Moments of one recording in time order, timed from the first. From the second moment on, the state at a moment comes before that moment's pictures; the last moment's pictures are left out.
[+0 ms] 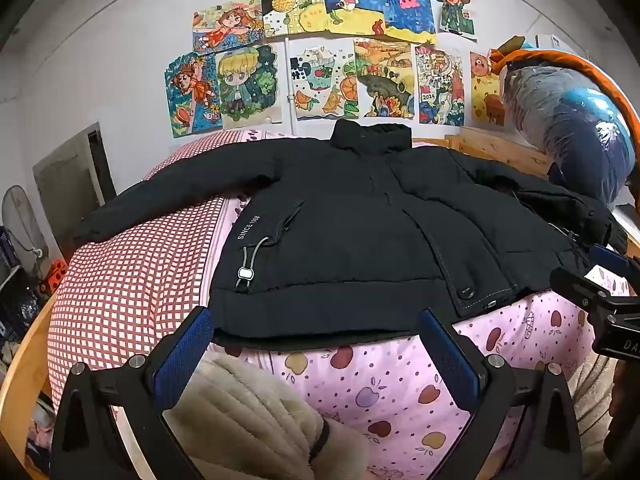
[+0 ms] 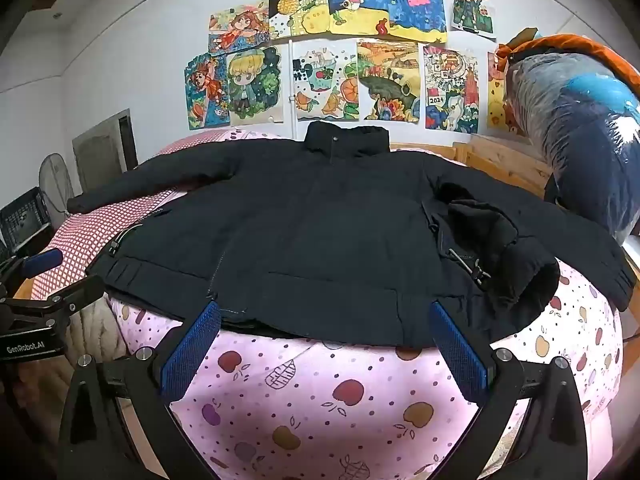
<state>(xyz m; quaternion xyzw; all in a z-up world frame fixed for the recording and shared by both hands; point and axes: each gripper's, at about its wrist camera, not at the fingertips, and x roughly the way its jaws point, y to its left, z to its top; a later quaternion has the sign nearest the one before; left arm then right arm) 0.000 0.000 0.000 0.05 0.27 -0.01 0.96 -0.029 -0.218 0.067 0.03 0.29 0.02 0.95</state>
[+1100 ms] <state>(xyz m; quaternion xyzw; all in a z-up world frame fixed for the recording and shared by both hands) 0.002 0.007 -0.001 0.03 0.27 -0.01 0.96 -0.029 -0.221 0.055 0.03 0.30 0.02 0.95</state>
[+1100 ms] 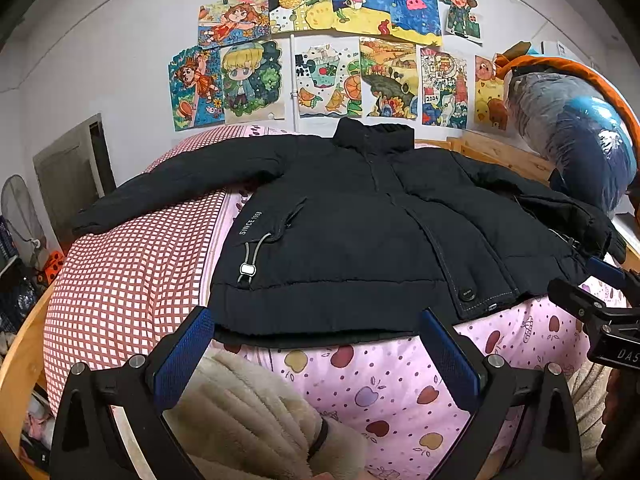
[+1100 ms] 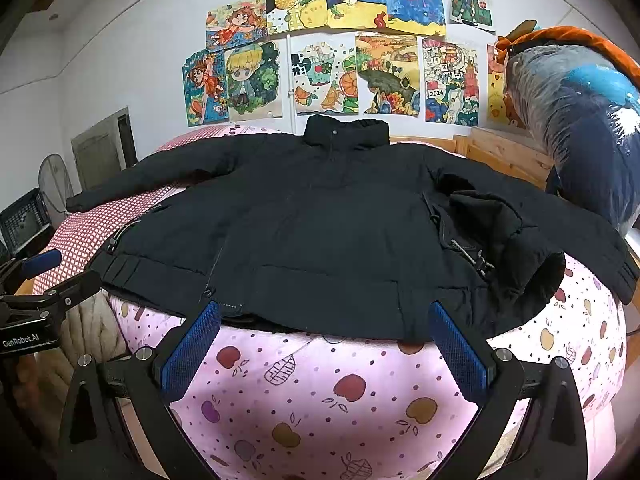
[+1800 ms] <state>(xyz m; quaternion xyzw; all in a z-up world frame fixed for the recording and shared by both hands) 0.003 0.009 -0.002 0.02 0.27 -0.01 0.96 -0.029 -0.224 0.050 0.03 0.30 0.02 0.95</state>
